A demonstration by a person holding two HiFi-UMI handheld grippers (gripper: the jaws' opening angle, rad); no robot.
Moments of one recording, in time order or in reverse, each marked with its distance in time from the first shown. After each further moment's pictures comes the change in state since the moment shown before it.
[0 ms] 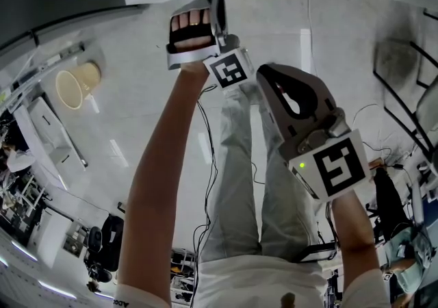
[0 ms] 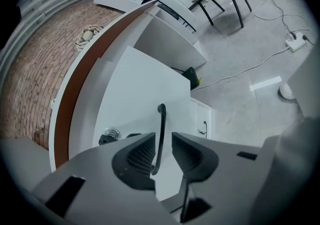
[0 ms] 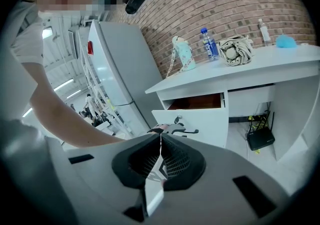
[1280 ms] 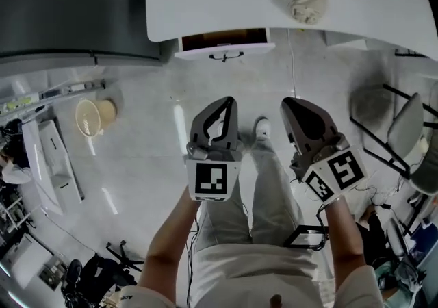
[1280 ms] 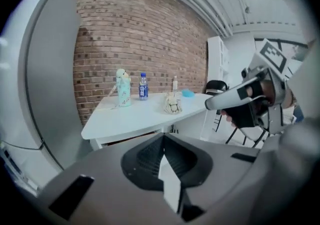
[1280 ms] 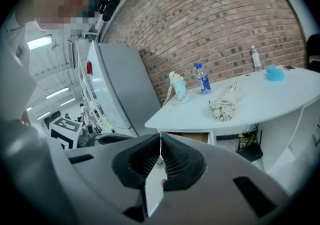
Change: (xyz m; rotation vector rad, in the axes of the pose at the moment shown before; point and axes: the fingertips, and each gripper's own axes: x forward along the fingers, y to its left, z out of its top) left arm -0.235 0.181 0.037 -1.154 -0.435 -0.203; right arm -0.095 0.011 0.119 -0.002 -0.152 -0.070
